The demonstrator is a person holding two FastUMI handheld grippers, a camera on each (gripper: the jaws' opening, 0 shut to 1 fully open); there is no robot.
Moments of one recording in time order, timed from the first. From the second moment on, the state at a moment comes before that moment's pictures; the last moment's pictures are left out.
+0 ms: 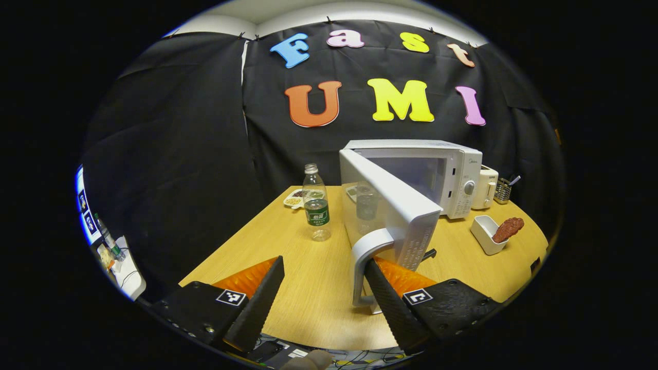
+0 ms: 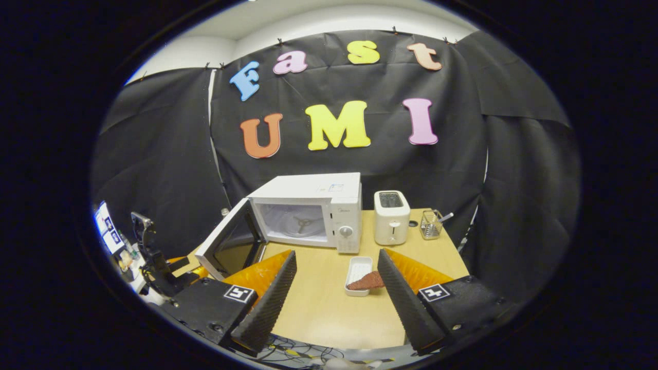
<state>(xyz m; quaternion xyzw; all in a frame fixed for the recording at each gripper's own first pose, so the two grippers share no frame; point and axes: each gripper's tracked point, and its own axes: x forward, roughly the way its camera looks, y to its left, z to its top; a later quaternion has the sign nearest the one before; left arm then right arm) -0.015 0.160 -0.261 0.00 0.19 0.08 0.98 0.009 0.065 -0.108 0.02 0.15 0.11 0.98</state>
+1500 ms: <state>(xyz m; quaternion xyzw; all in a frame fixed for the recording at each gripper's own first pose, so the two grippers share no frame) -0.028 0.093 -0.151 0.03 0.14 0.14 0.98 0.165 -0.012 -0.340 0.20 0.41 0.21 0.87</state>
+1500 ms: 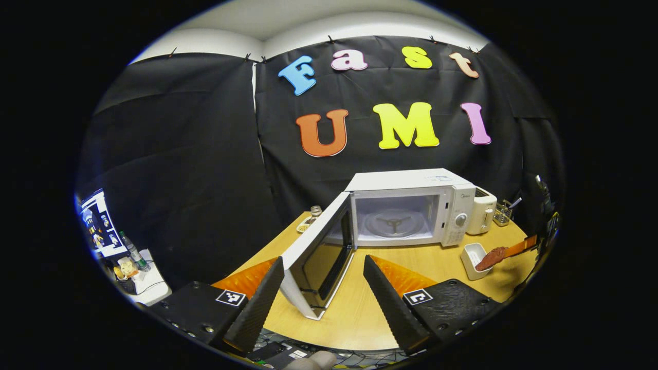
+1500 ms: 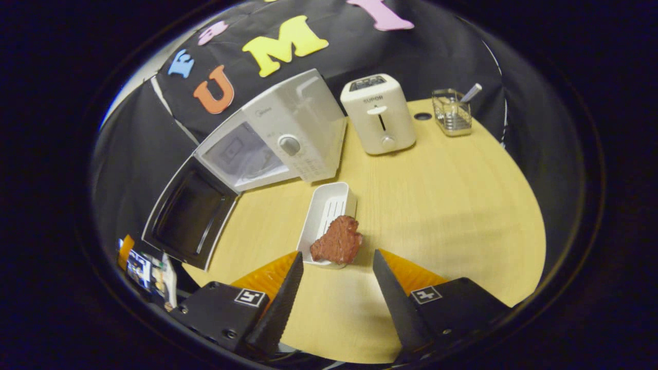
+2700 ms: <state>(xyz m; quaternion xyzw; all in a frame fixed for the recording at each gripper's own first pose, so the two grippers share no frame) 0.024 0.008 -0.123 0.08 0.13 0.07 0.99 0.182 0.036 -0.249 0.27 0.37 0.29 0.84</state>
